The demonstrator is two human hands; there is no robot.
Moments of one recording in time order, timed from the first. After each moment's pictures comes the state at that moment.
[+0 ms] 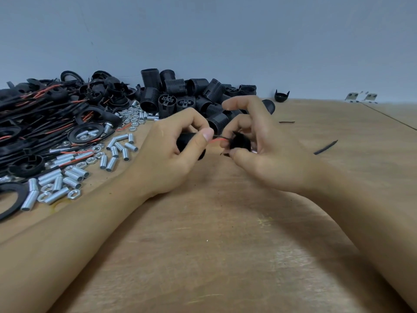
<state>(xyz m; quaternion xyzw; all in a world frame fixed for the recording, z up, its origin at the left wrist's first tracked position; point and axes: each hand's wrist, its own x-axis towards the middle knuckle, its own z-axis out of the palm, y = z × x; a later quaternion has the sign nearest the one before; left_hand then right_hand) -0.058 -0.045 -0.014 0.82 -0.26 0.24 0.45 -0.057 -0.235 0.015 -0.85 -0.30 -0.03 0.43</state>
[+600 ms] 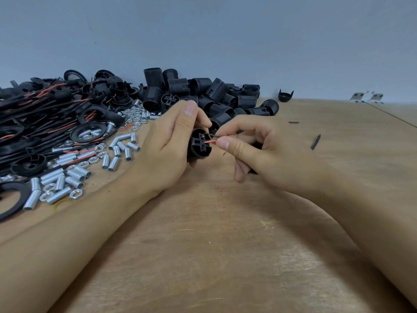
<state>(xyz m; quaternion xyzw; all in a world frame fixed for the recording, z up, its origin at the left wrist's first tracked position) -0.056 -0.050 -0.015 0.75 -0.23 0.20 0.59 -0.052 -0.236 0.007 -0.81 -0.34 -0.03 0.48</state>
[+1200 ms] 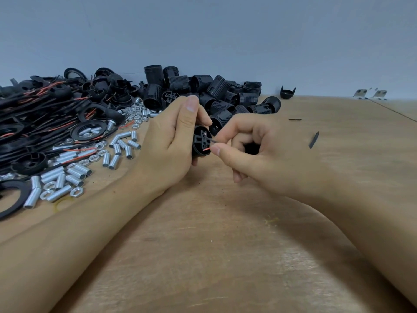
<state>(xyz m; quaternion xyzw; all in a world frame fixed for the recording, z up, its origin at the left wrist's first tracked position) -0.057 -0.053 -0.015 0.75 -0.20 0.25 0.58 -0.063 -0.229 0.008 -0.82 -0.35 -0.07 0.46</state>
